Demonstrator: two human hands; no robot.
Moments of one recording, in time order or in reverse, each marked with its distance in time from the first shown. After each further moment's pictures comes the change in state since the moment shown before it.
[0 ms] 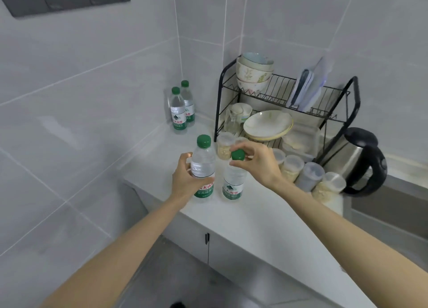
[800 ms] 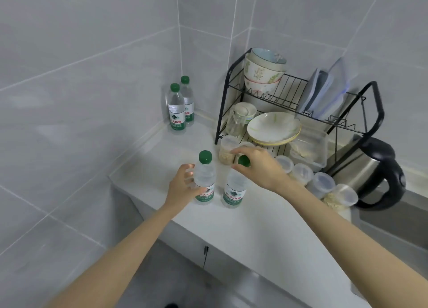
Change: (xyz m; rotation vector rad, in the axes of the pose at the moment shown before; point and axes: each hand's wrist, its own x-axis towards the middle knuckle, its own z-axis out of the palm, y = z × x) left_hand 0.058 -0.055 -0.013 0.048 -0.150 -0.029; right_hand 0.050 0.016 0.014 -0.434 -0.239 0.005
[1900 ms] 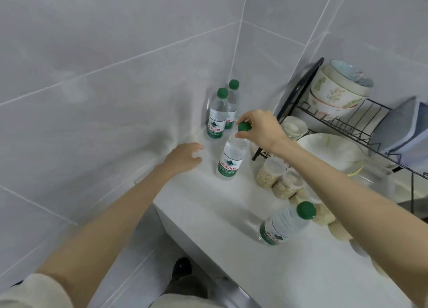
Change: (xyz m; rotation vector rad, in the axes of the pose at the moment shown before) left_hand 0.141 0.018 -0.125 0.588 -0.059 -0.034; right_hand 0.206 -0.075 0.012 -0.115 -0.018 -0.054
